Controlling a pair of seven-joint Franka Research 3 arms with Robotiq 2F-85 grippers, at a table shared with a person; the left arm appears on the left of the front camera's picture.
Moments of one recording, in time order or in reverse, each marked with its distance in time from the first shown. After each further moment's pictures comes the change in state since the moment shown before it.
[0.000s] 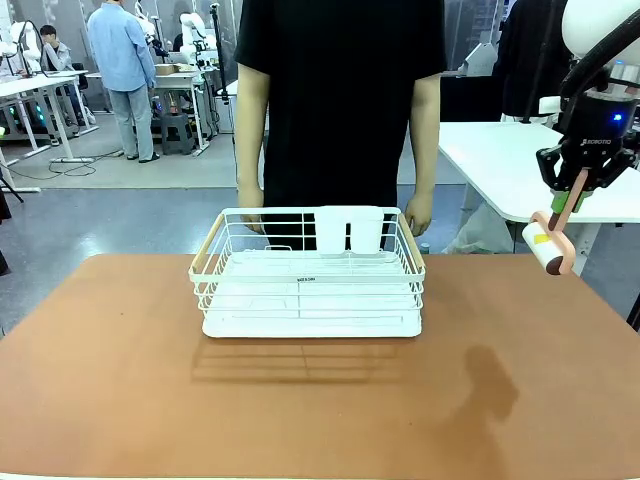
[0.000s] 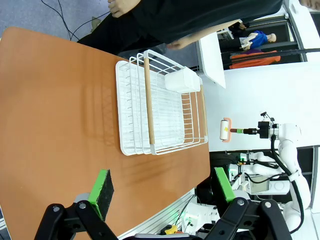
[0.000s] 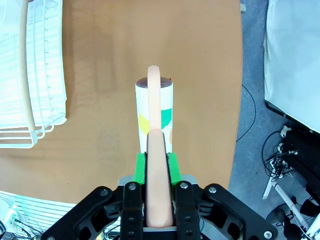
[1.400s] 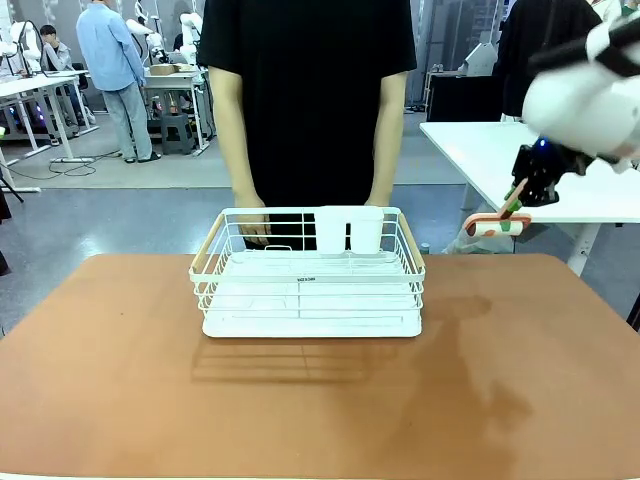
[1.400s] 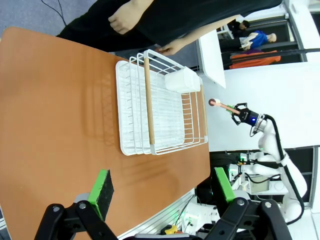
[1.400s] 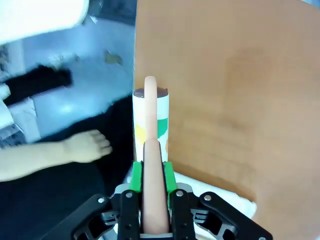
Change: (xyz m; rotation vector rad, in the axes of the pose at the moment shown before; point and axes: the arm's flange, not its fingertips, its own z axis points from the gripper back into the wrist) left arm 0.000 0.000 0.000 0.000 0.000 0.000; right arm 0.053 -0.002 -0.080 0.451 -0.252 -1.463
